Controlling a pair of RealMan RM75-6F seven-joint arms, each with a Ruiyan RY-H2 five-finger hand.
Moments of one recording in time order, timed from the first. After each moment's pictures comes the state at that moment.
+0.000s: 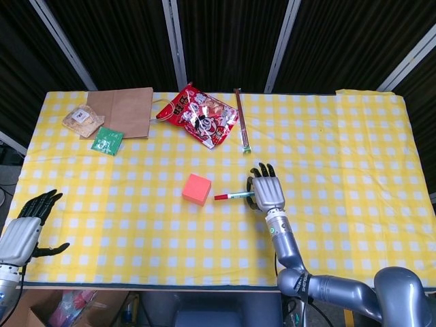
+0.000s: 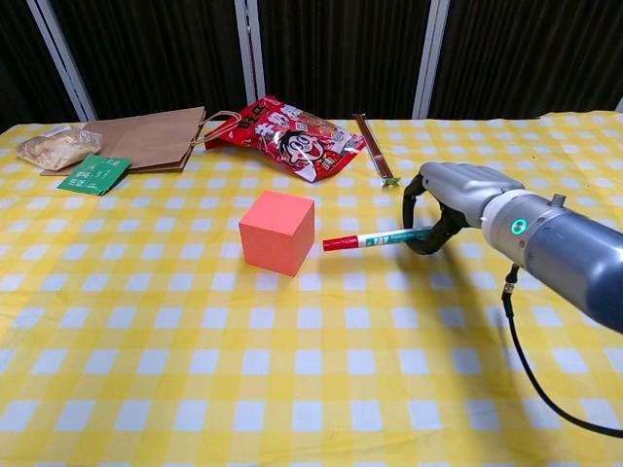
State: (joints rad) left arm -0.15 -1.06 0.00 -1.74 1.46 1.32 -0.07; right arm 0.78 -1.80 0.28 -1.38 -0.76 1.10 -0.62
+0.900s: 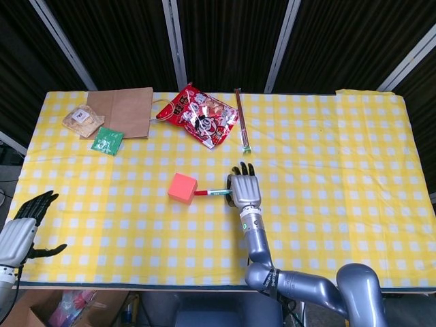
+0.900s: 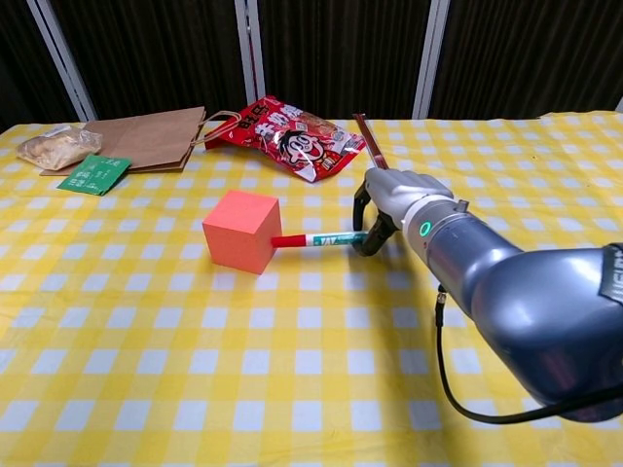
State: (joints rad) left arm -0.15 -1.03 0.01 -1.75 1.45 1.32 -0.13; right arm 0.91 -2.02 0.41 -1.20 -0.63 1.12 -0.73
